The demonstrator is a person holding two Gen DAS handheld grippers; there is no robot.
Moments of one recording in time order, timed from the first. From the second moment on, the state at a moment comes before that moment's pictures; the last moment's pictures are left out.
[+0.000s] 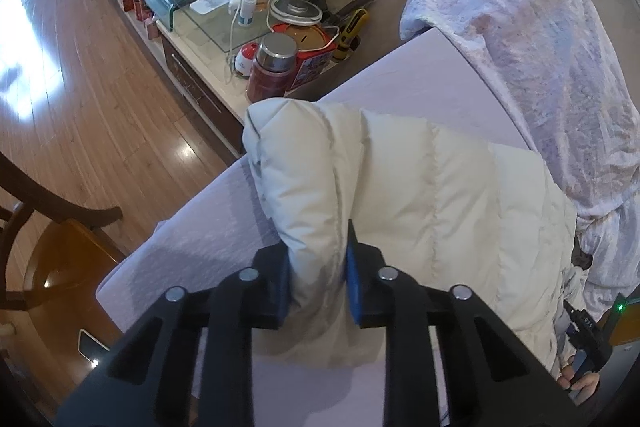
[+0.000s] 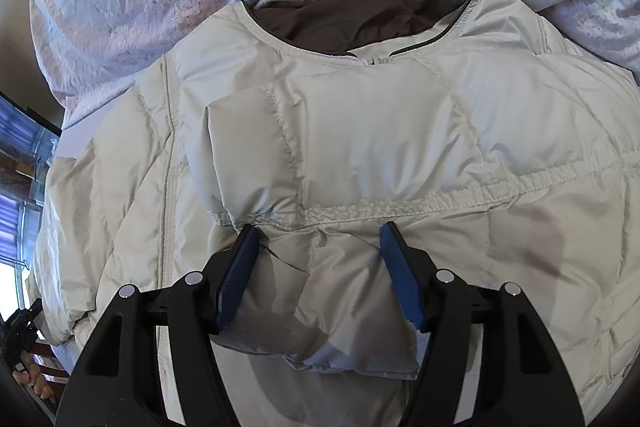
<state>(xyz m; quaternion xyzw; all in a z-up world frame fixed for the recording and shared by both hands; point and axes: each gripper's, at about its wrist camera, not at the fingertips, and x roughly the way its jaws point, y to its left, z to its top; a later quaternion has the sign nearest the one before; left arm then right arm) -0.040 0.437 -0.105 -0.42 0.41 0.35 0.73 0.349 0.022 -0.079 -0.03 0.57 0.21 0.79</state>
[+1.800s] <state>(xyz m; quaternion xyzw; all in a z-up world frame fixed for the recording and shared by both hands) 0.024 0.369 0.014 -0.27 0.37 0.31 0.84 0.347 0.015 -0.081 -0.02 0.58 0.23 0.78</state>
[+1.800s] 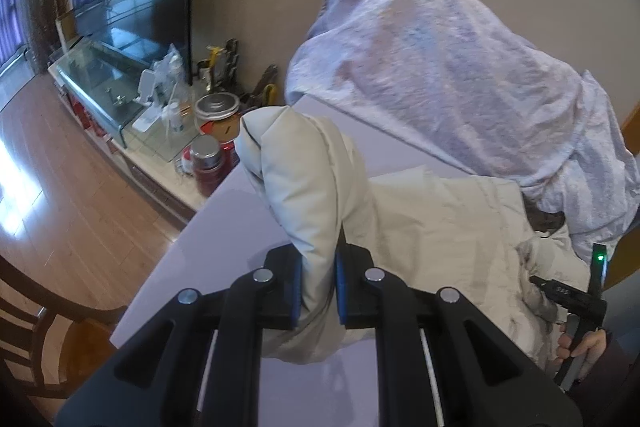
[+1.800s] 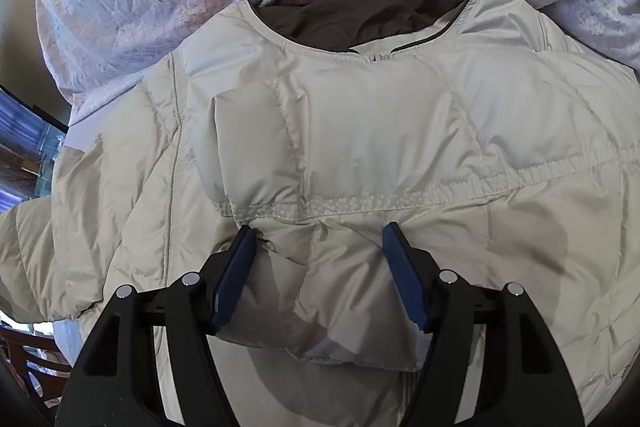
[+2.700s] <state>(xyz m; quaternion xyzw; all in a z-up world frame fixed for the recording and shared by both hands) 0.183 0.182 0.094 -0.21 0.34 0.12 0.91 0.338 -0.097 -0.041 0.01 0.55 0.29 0.78</state>
